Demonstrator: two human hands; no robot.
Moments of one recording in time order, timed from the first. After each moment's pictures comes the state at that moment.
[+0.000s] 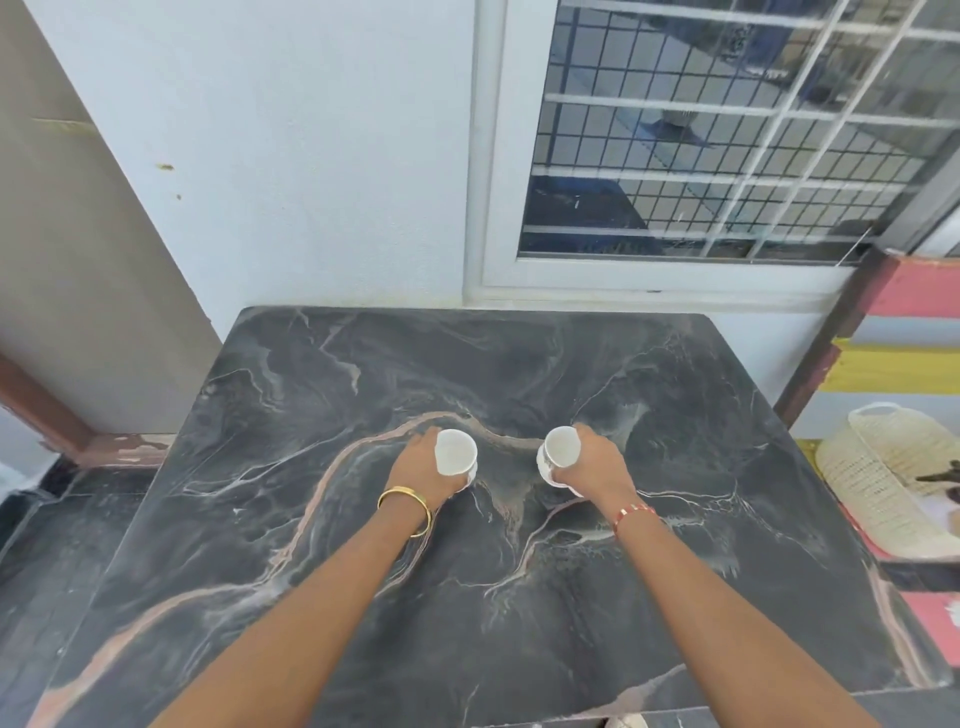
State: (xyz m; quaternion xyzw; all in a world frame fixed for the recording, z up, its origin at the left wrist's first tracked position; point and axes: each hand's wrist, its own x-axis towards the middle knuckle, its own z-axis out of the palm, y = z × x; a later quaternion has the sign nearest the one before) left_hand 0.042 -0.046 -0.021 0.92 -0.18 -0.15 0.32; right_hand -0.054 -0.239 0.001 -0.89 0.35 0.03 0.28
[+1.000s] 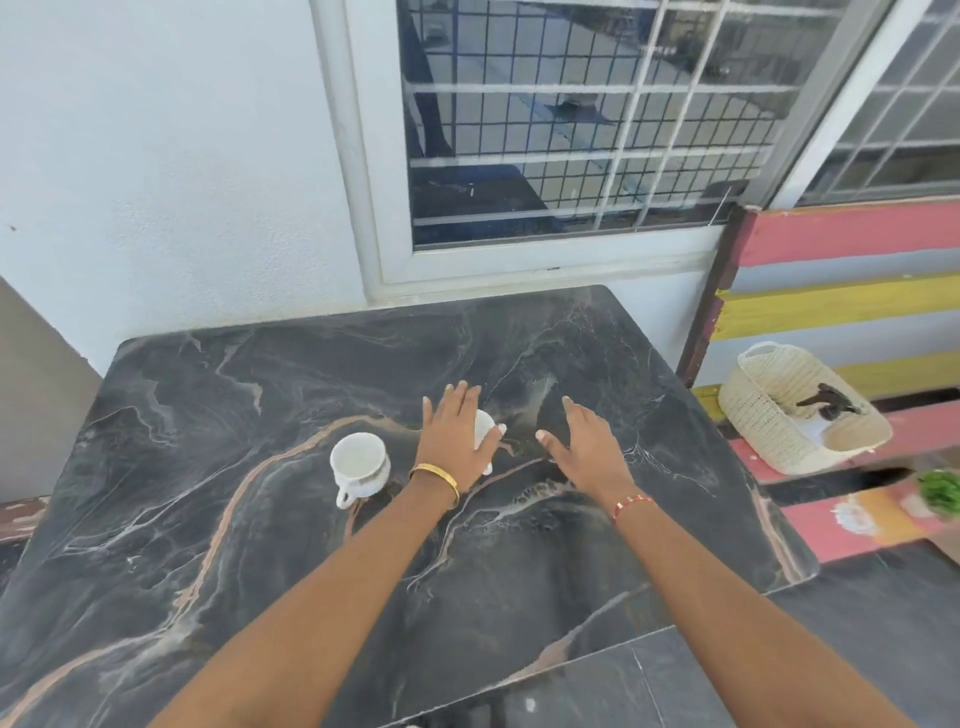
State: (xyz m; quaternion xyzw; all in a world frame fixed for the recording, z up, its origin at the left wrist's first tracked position) left_hand -0.019 -0.160 0.017 0.89 -0.40 -0.07 0.20; right_hand -0.137 -0.304 0.008 -0.92 0.34 -0.03 0.22
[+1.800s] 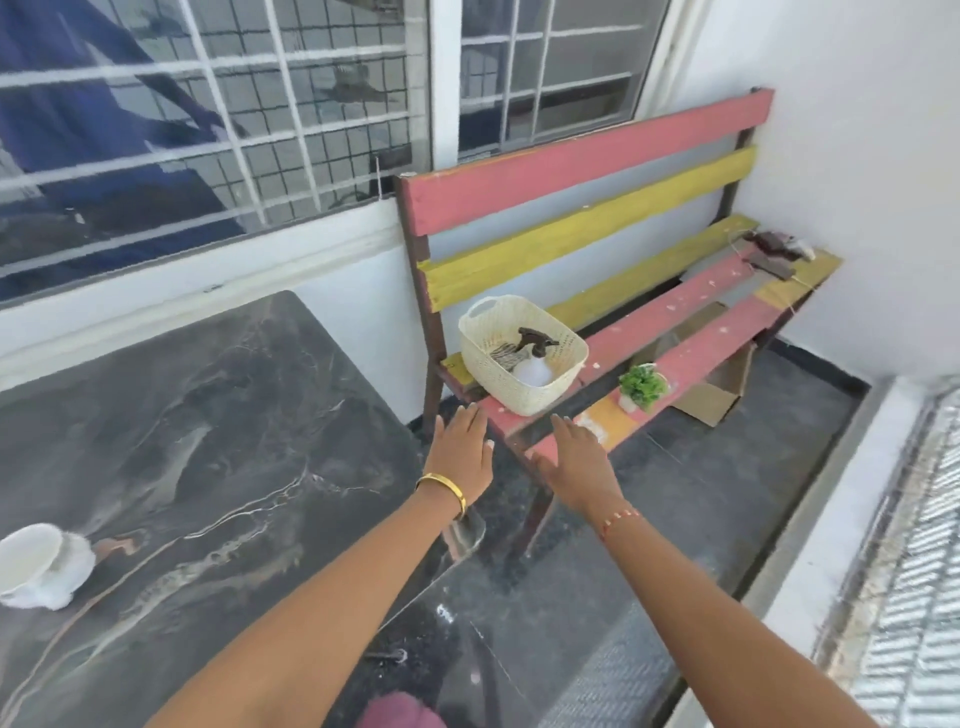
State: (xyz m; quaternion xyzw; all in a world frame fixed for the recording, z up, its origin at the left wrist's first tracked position) left_hand -0.309 -0.479 -0.001 0.77 -0.60 -0.17 0.14; right_hand -0.461 -0.545 -0.004 -0.84 0.52 -0.02 0.18
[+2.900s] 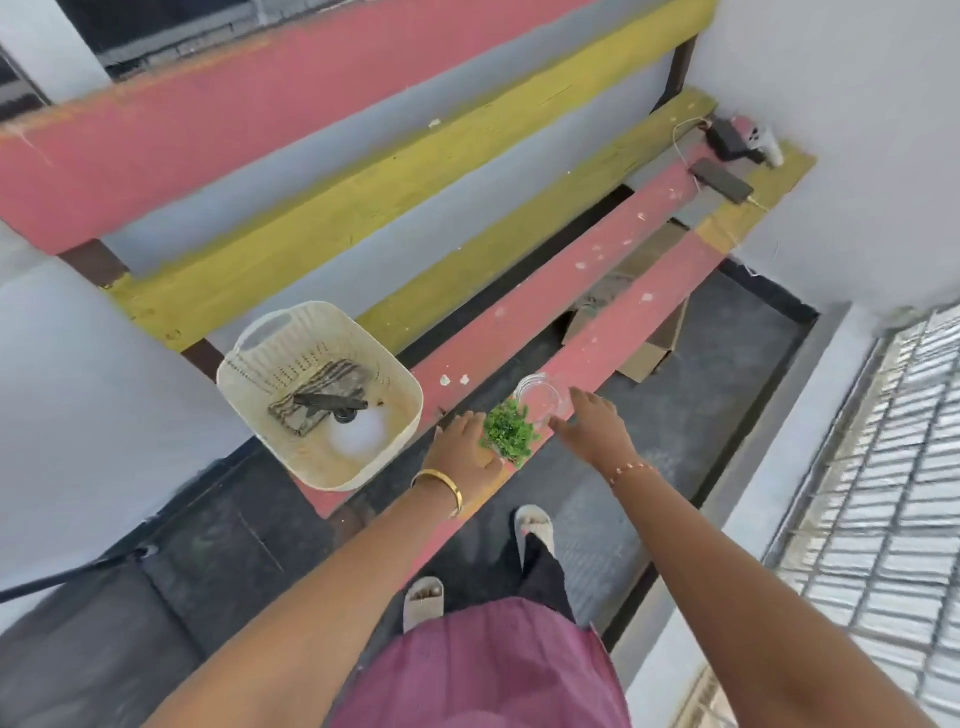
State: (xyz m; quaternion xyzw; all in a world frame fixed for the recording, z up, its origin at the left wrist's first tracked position) left_hand -0.465 -0.877 -0.097 0.72 -0.59 -0.37 0.06; right_hand -0.631 -0.967 -0.082 -0.73 0.62 0.10 0.26
